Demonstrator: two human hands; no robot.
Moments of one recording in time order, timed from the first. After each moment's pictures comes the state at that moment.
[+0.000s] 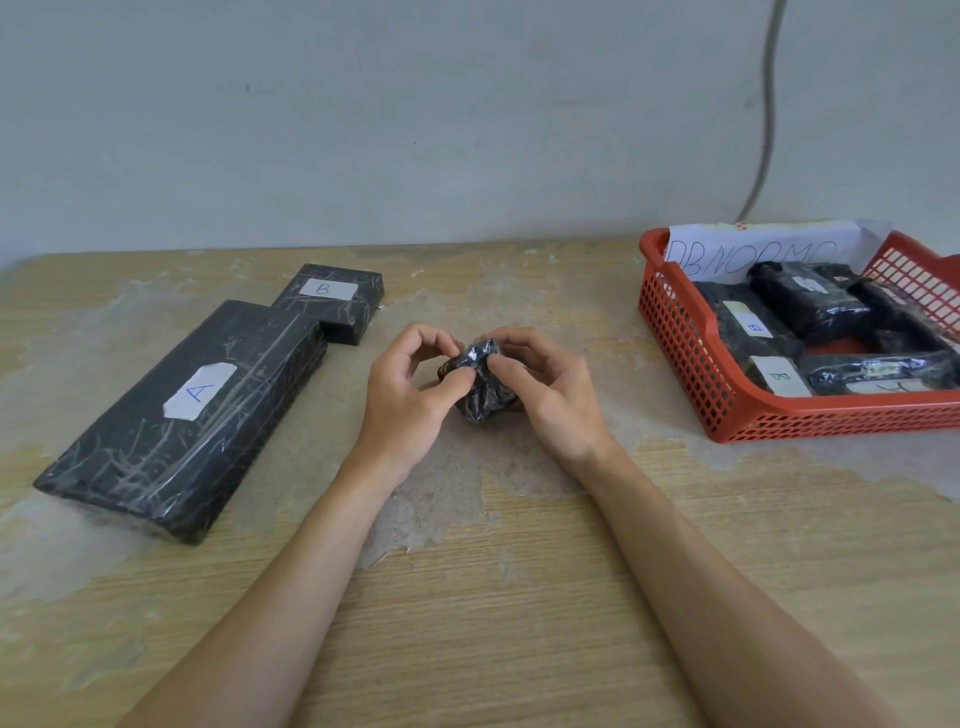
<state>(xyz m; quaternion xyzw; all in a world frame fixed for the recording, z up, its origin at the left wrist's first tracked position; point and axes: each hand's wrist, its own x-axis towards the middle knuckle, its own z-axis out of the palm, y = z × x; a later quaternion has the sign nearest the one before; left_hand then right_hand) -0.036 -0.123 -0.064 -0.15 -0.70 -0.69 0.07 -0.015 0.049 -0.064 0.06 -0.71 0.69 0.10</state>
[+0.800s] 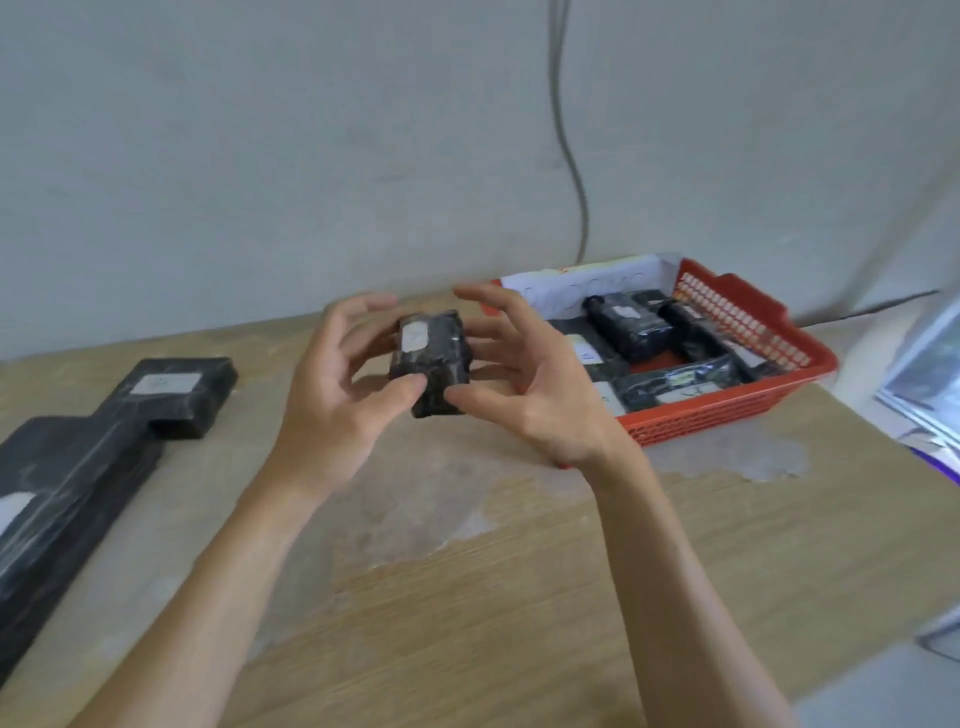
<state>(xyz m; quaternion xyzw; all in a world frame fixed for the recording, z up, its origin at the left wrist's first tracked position) -0.019 -0.035 0.025 -0.28 -0.66 -0.70 0.01 0.041 0.162 0.032 0.09 -0.79 0.58 0.17</state>
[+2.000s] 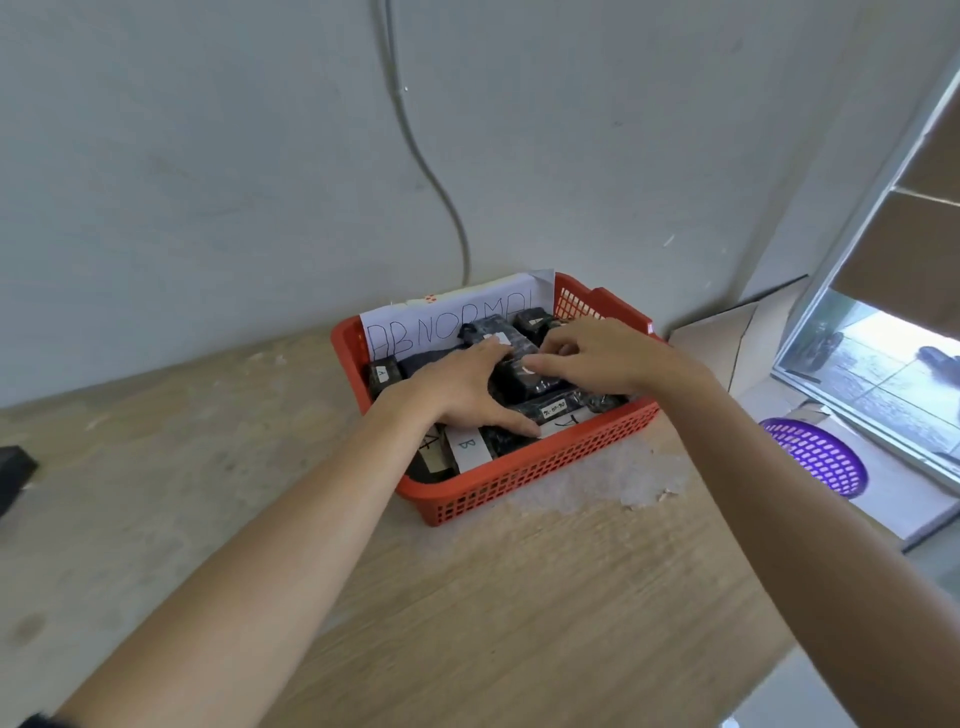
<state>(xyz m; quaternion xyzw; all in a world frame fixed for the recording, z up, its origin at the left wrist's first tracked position) -0.076 0.211 0.023 -0.43 -0.88 -0.13 -0.17 0.033 0.380 0.054 -0.12 -0.98 0.17 -0.01</state>
